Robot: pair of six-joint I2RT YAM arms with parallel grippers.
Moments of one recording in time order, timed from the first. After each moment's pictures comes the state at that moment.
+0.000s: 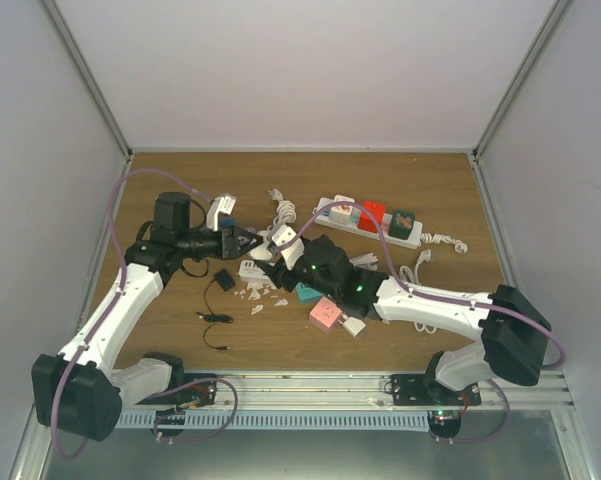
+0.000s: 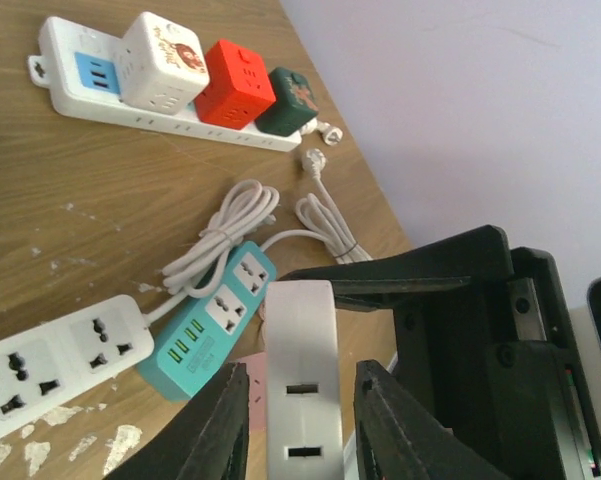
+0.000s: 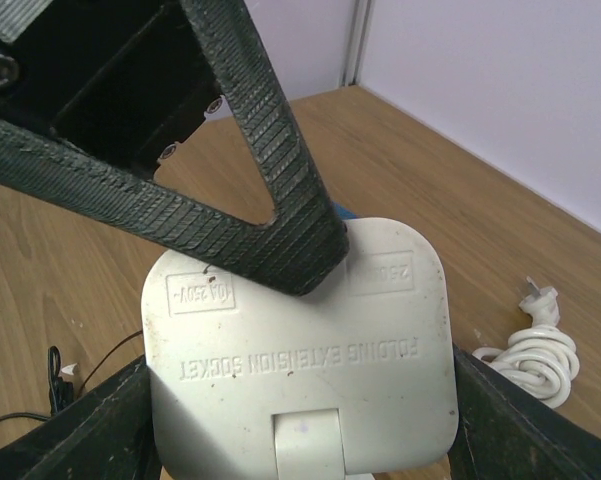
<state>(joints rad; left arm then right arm) -0.21 1.11 0.90 -0.43 0.87 -0.36 1.04 1.43 0.89 0.23 0.13 -0.07</state>
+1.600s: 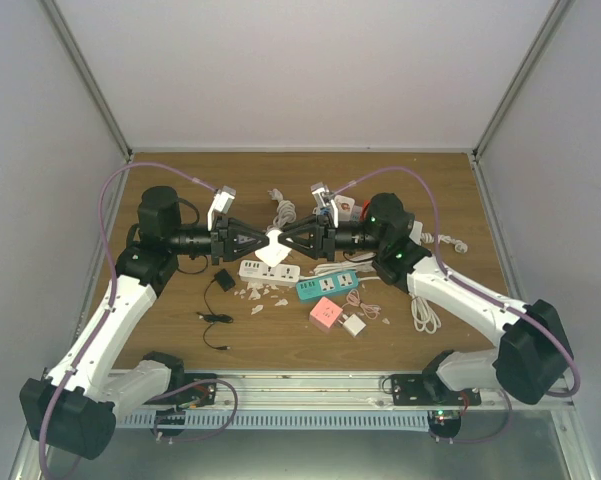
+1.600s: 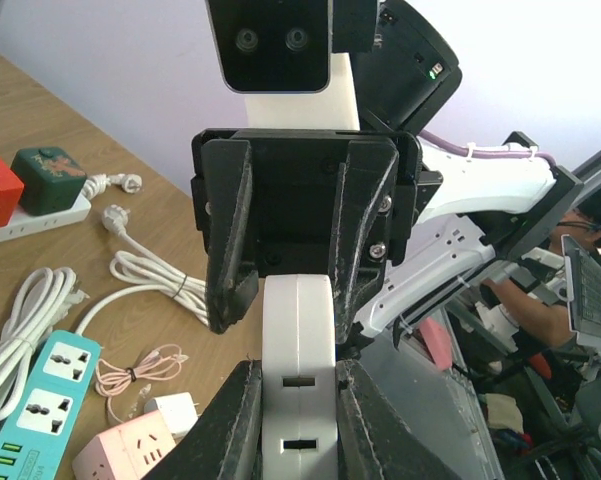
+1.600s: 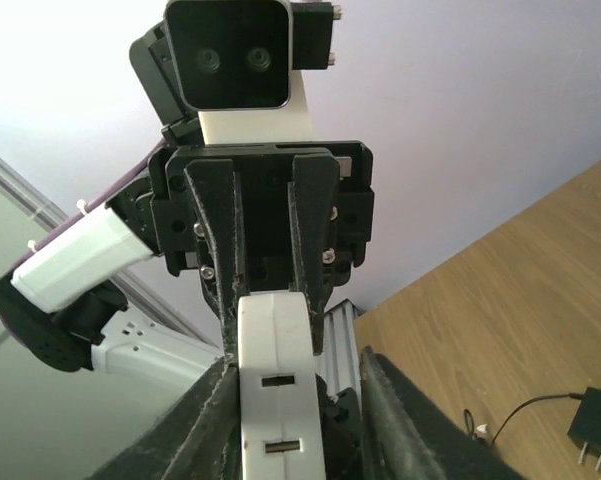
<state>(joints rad) -0.25 1.01 0.93 -0.18 1.22 -0.41 0.68 1.31 0.92 0.44 -0.89 0.70</state>
